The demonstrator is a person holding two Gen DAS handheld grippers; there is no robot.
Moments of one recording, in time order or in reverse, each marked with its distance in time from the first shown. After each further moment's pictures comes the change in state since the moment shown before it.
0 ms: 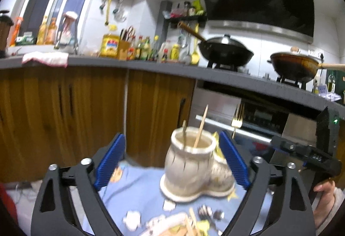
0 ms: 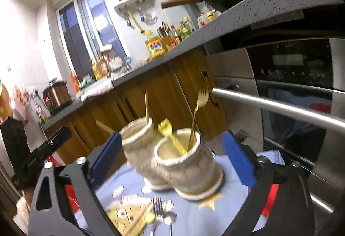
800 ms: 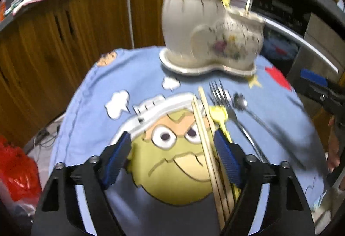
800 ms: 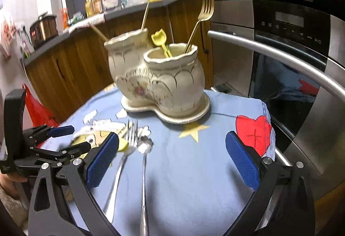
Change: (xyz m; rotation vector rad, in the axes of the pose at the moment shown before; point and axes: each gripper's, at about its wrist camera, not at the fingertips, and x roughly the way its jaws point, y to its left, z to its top) left arm 0.034 -0.022 -0.129 0.085 0.602 0.104; right arm 0.017 0.011 -0.074 -0.209 0.328 -0.148
